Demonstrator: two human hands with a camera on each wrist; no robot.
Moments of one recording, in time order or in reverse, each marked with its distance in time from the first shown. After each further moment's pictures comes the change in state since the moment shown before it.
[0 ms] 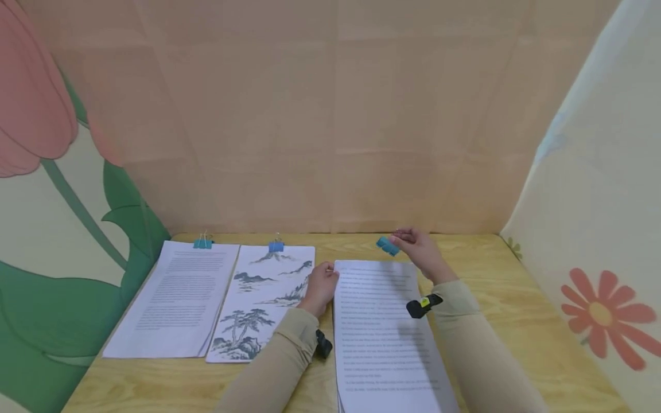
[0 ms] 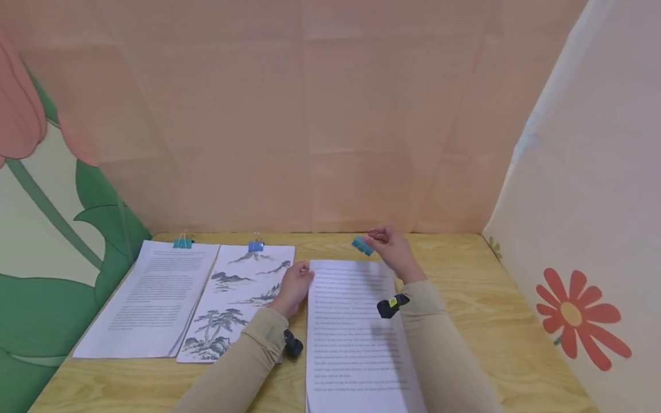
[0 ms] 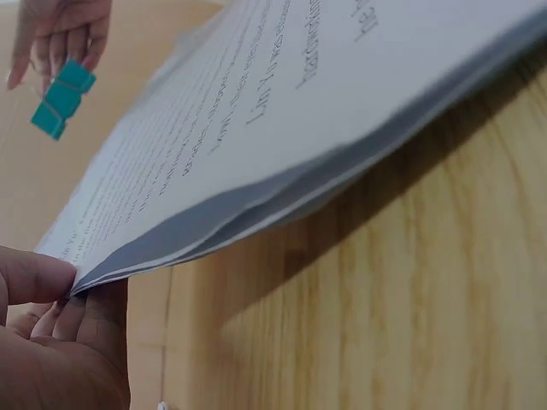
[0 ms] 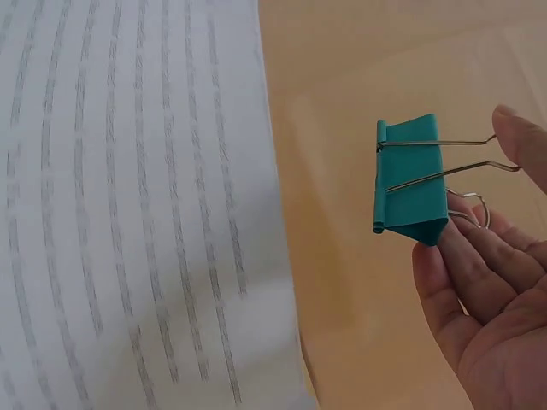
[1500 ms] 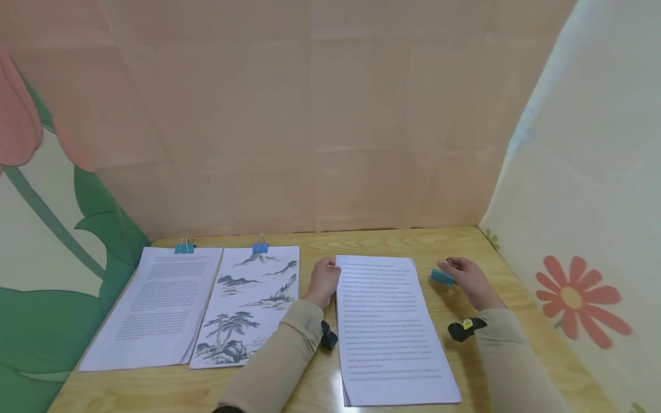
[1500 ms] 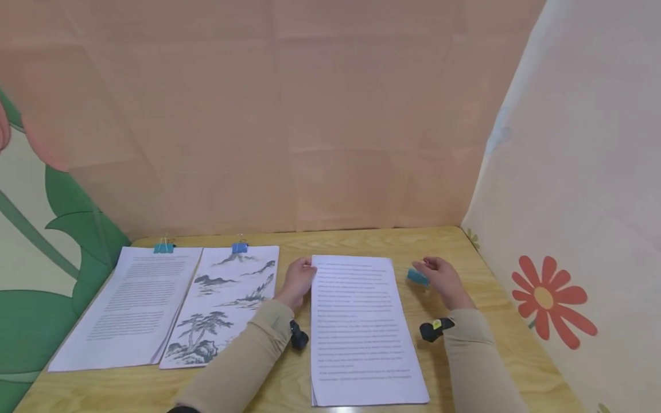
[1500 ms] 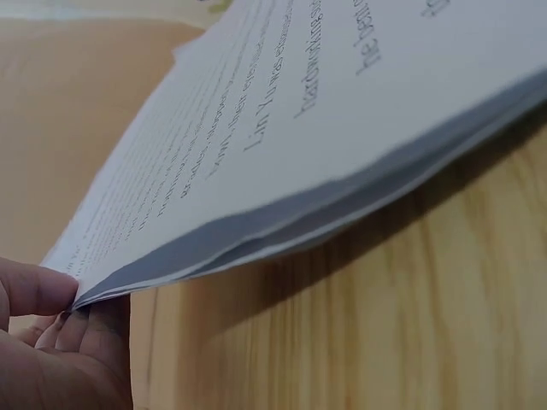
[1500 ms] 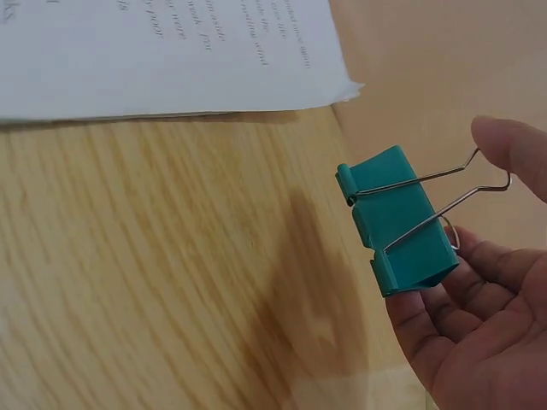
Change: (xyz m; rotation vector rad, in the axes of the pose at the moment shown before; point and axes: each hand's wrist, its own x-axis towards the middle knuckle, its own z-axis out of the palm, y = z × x) left_hand 0.000 0.017 0.041 -0.030 -0.013 -0.022; right_hand -0.078 0.087 -0.098 -0.078 0.074 0.272
